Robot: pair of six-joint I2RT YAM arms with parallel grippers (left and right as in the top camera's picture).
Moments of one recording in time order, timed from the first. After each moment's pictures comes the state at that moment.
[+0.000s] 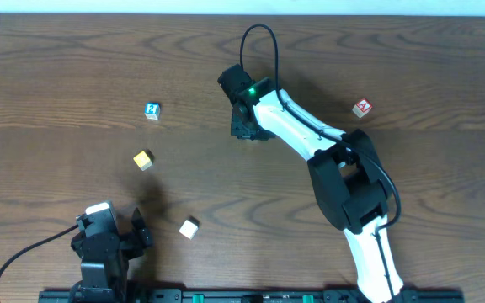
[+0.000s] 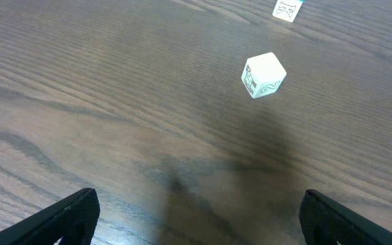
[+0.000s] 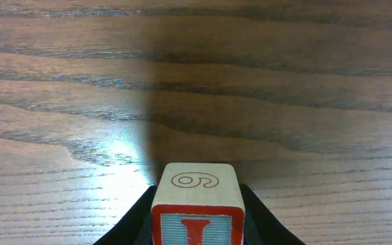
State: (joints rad) left arm -0.08 0.01 0.25 -0.91 -0.25 -0.28; right arm 0.60 2.28 1.77 -0.90 0.12 0.67
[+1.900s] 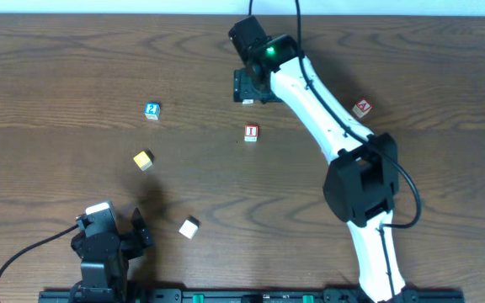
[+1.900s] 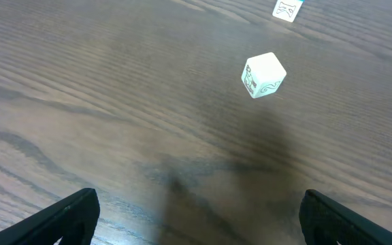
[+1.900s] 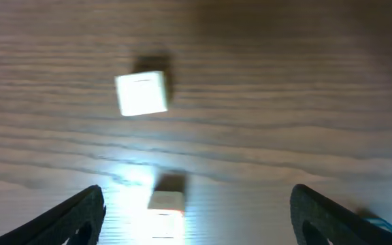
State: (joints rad) left arm -0.08 0.01 0.25 -0.91 -0.25 -0.28; right arm 0.51 2.30 2.16 -1.17 0.17 0.54
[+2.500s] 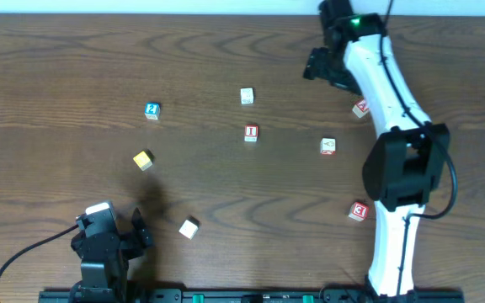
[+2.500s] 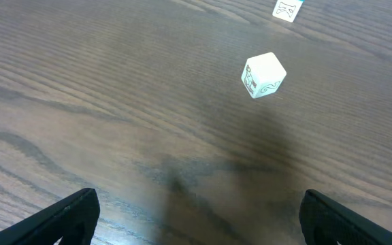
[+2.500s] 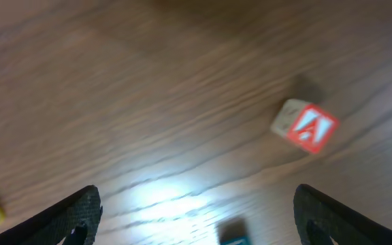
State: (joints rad) left arm -0.08 0.01 0.25 -0.91 -0.25 -0.28; right arm 0.16 2.30 2.16 -1.22 0.17 0.59
